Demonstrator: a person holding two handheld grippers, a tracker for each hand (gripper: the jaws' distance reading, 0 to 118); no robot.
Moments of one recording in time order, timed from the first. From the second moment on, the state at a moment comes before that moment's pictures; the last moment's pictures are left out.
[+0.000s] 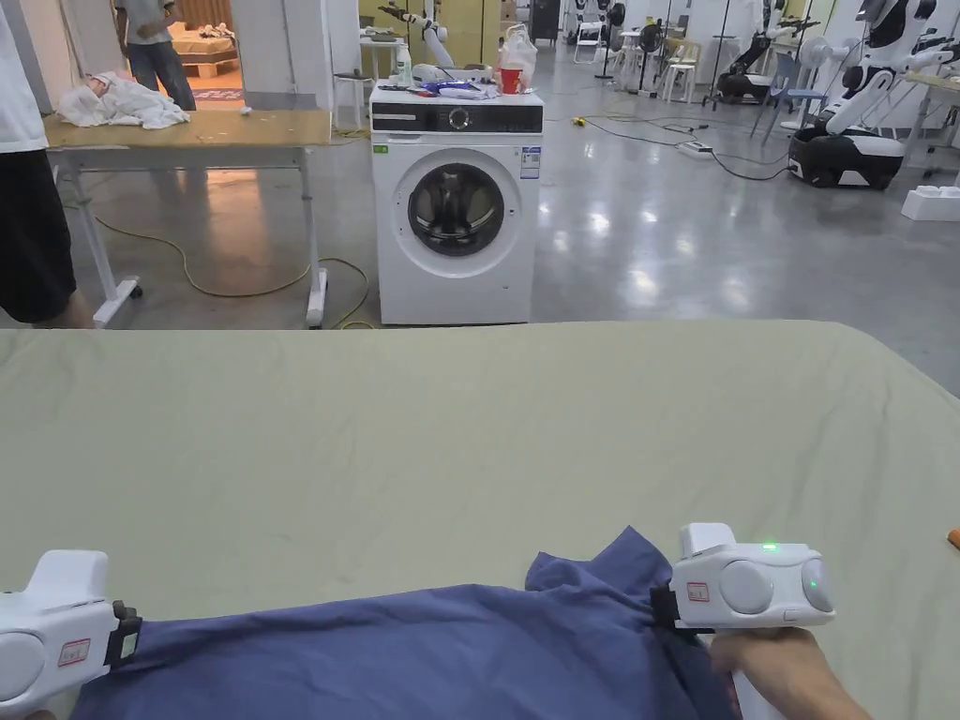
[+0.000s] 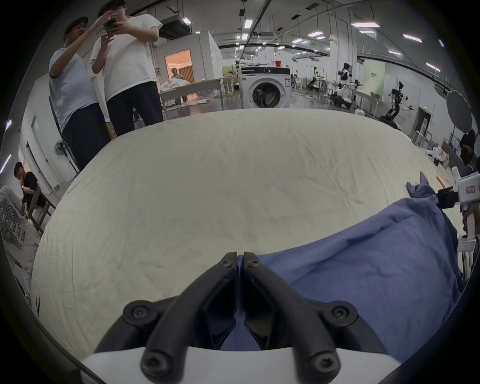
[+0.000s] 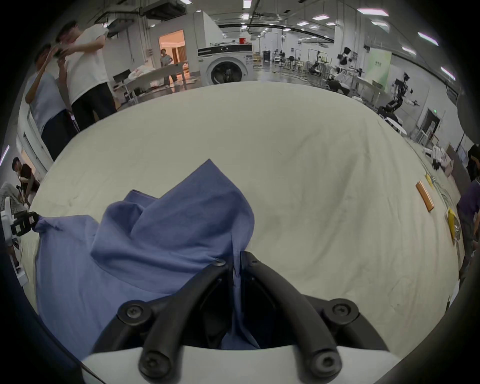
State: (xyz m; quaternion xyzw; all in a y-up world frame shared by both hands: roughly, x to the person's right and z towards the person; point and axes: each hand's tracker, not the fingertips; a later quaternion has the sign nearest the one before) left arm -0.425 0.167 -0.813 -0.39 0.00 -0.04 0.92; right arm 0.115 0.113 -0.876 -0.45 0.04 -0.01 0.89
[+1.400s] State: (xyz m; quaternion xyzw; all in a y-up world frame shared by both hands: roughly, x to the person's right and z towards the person) left arm -0.463 0.509 -0.760 -0.11 0.05 -0.03 0.99; right arm 0.097 0.505 -0.788 -0.07 0.01 0.08 0.99
